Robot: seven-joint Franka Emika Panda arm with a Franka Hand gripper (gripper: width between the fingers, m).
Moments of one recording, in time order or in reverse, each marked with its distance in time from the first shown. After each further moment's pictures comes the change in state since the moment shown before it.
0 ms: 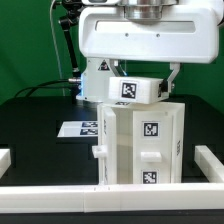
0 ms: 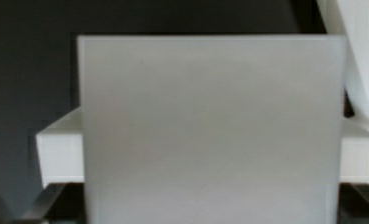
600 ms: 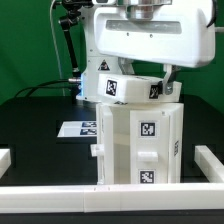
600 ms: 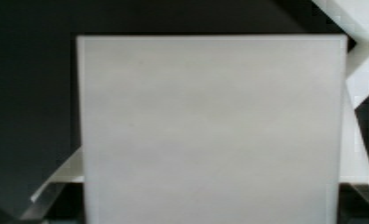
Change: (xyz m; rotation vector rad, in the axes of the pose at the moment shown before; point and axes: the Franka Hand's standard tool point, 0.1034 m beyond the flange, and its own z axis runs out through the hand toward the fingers) arm 0.001 -0.005 0.000 0.026 -0.005 0.407
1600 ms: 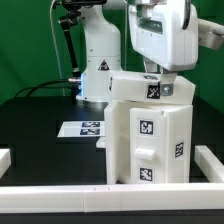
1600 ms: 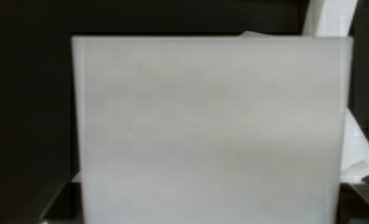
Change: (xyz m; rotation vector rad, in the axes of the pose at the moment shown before) arm -0.013 -0.012 -0.001 -0.001 -0.002 0.526
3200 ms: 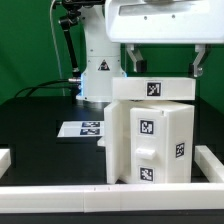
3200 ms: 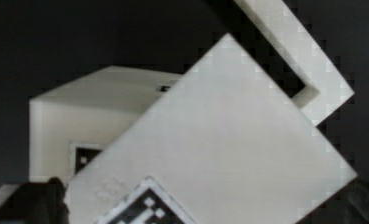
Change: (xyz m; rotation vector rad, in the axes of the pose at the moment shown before) arm -0.009 0.003 -0.022 0.038 -0.011 -0.850
